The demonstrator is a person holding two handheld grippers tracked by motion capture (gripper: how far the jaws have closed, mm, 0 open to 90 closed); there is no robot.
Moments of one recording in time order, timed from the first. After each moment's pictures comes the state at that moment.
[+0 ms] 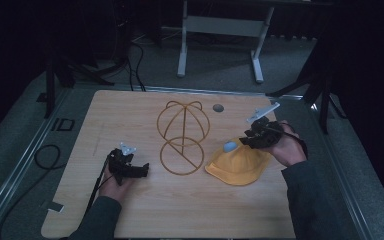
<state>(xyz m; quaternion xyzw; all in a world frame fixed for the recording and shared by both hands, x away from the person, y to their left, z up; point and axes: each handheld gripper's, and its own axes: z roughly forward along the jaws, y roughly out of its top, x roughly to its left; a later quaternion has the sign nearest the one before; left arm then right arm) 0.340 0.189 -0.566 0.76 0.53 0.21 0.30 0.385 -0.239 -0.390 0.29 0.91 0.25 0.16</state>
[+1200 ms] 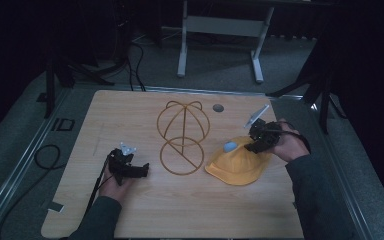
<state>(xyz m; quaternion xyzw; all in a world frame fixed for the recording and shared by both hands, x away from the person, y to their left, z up) 0.340 0.189 -0.566 0.76 0.53 0.21 0.30 0.398 -0.241 -0.403 0.25 0.95 0.14 0.14</state>
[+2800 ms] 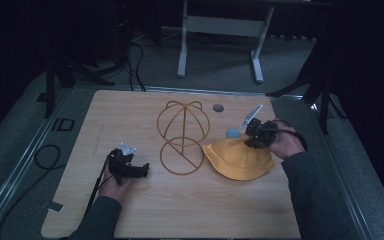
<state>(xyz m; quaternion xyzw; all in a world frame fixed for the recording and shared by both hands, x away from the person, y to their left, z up) 0.340 0.189 -0.566 0.76 0.53 0.21 0.30 0.406 -0.234 -0.408 0.24 0.95 0.12 0.14</state>
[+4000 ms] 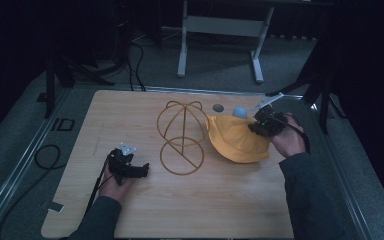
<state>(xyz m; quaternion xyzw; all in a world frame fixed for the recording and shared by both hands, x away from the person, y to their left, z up) 0.340 0.189 -0.566 0.76 0.53 0.21 0.30 0.410 -0.249 -0.381 0.36 0.88 0.23 0.20</state>
